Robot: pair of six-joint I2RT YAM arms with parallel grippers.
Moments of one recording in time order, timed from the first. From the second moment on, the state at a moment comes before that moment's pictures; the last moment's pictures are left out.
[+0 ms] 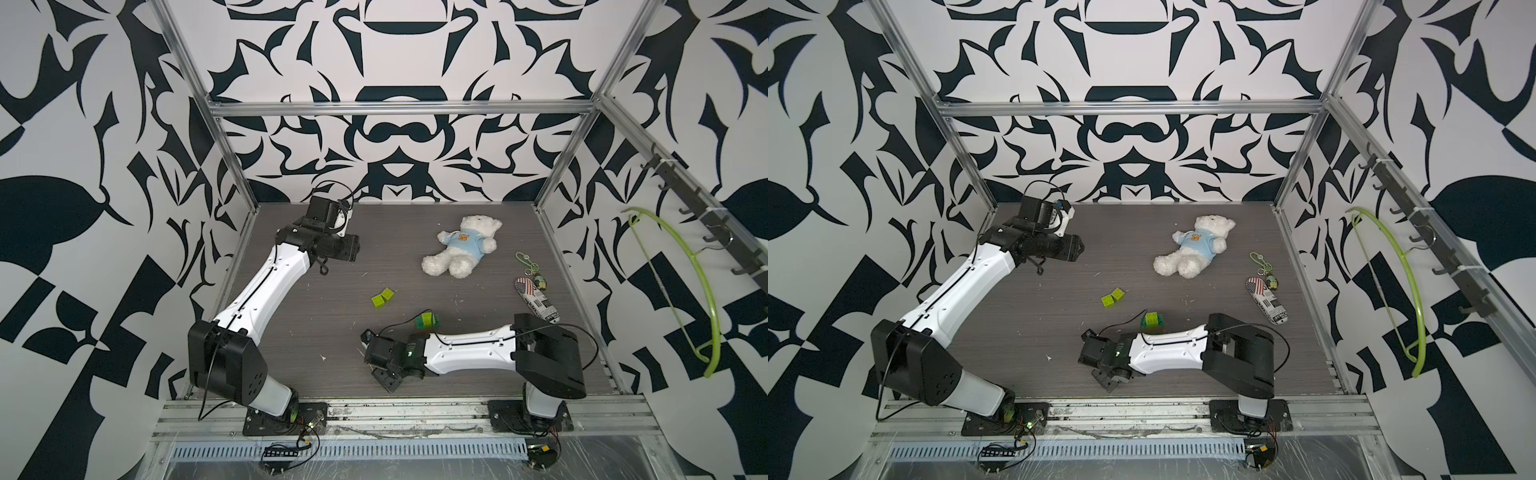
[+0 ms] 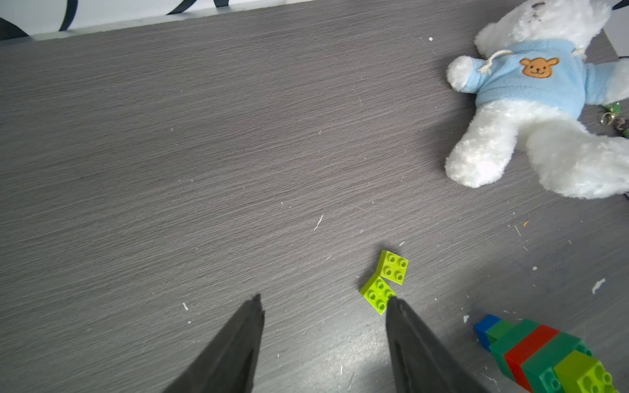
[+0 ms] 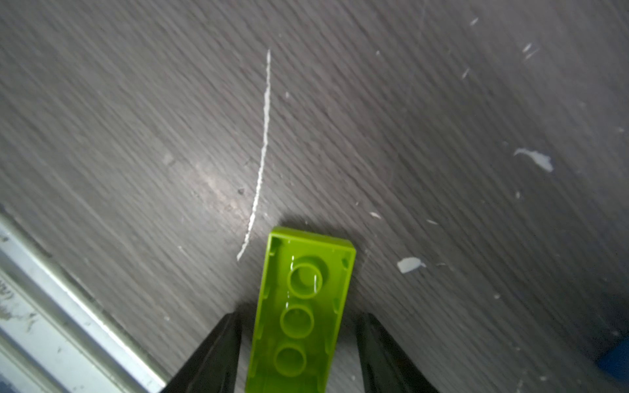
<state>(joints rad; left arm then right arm) -0.37 1.51 1.42 -0.79 0.11 -0.08 1.32 1.80 1.06 -0.51 0.10 0.49</state>
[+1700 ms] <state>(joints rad) -0.49 1.22 1.05 0.30 0.99 -0.83 0.65 1.24 0.89 0.59 -0.67 0.89</state>
